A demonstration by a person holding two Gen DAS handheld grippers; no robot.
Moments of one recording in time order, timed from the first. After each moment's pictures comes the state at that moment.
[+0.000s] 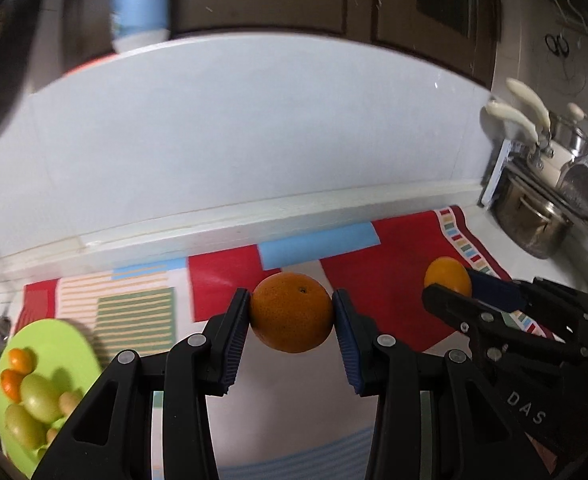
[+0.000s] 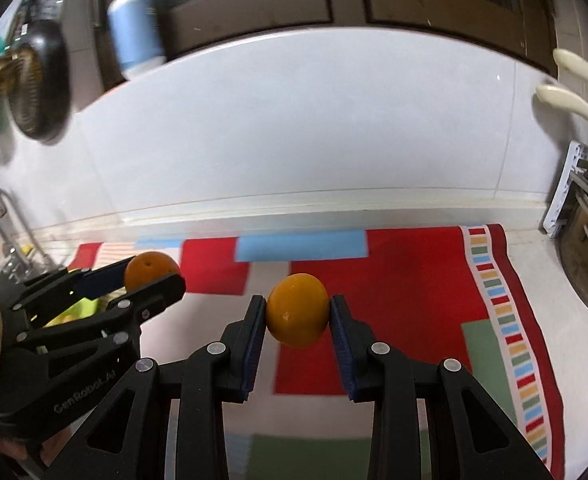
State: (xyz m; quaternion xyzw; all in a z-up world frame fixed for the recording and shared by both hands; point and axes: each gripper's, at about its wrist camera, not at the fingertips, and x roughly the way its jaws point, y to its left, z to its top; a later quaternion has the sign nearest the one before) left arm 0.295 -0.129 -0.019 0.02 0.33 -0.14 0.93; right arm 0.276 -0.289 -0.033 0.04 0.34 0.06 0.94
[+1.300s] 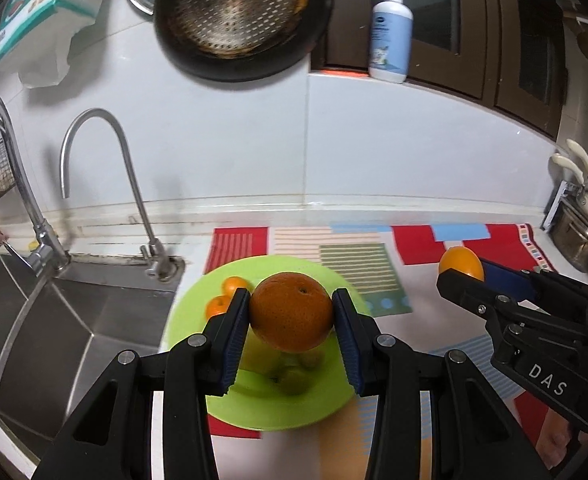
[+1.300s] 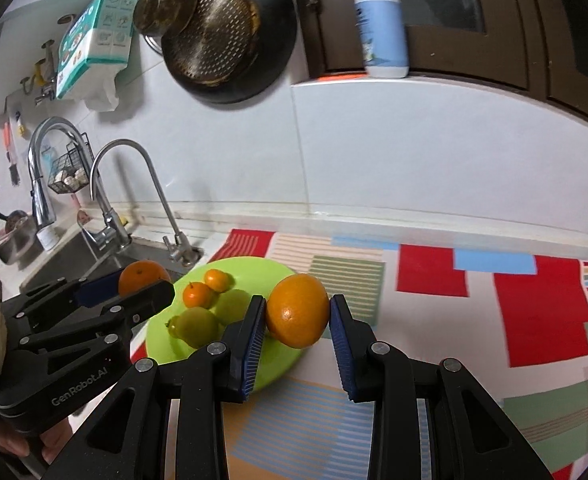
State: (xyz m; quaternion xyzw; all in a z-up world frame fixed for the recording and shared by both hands) left arm 0.192 0.112 -0.008 -0.01 0.31 -0.01 0.95; right arm 0.212 -0.056 -0.008 0.01 0.31 0.18 0.93
